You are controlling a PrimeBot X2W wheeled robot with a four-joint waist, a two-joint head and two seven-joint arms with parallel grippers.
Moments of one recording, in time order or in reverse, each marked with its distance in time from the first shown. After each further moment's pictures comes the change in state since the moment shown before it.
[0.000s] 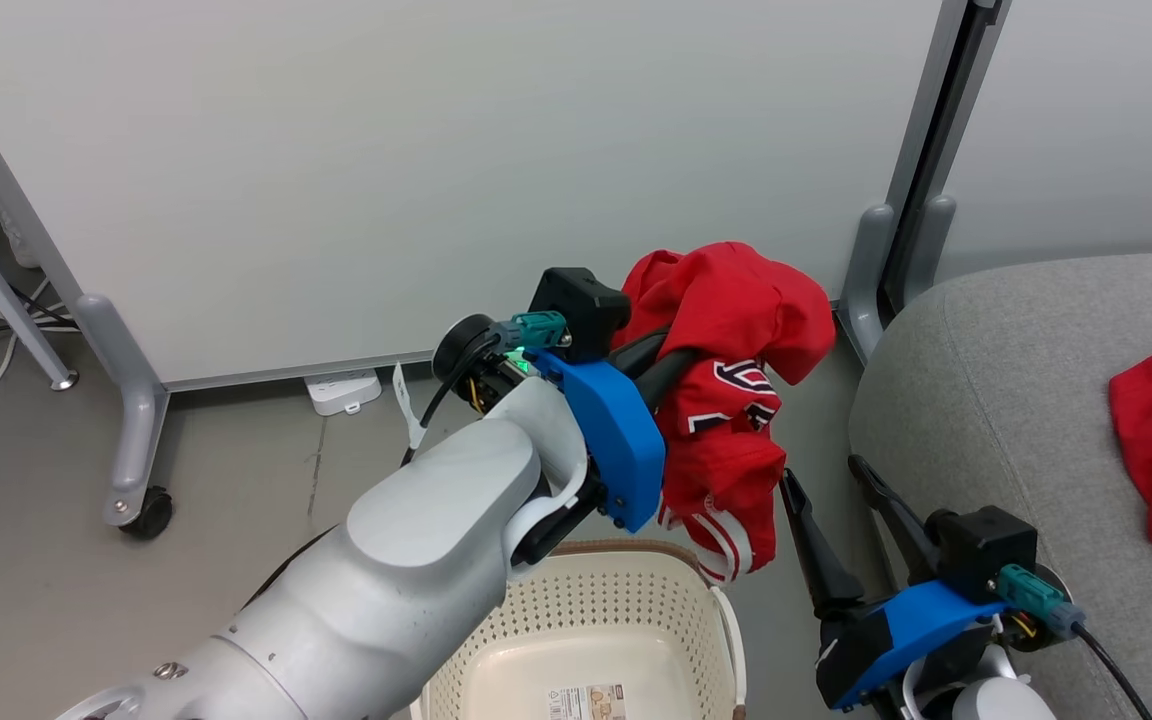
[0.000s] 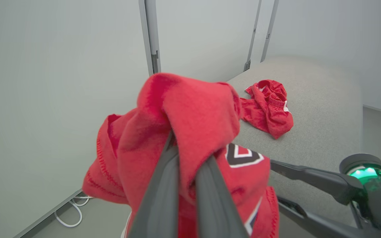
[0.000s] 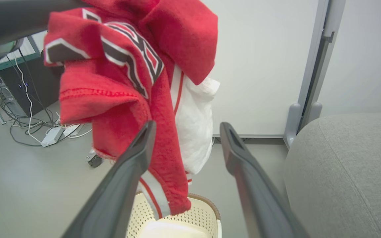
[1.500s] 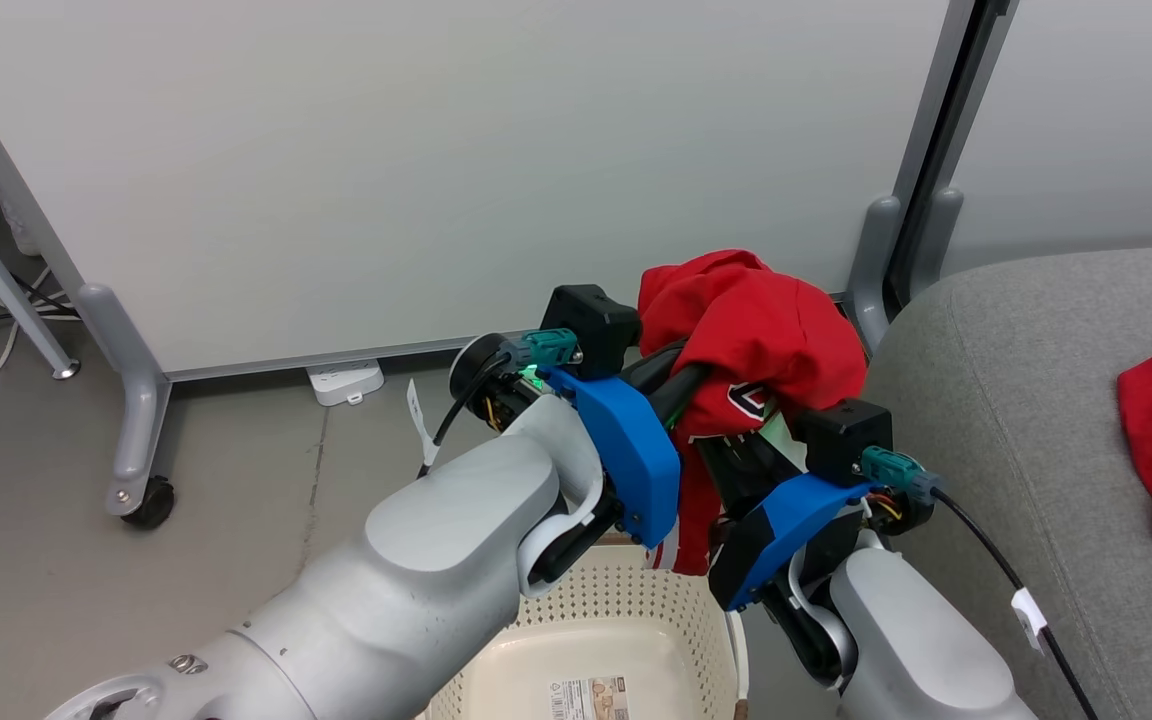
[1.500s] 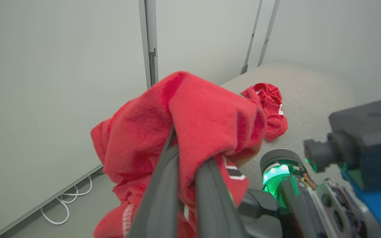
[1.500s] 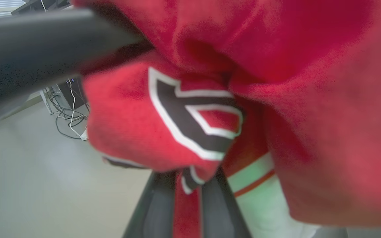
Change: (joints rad) left arm -0.033 0.000 -0.138 -0.011 -0.151 0.036 -0.076; right arm -0.386 0.000 0.278 0.457 0.197 0.000 -0.148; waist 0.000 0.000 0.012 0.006
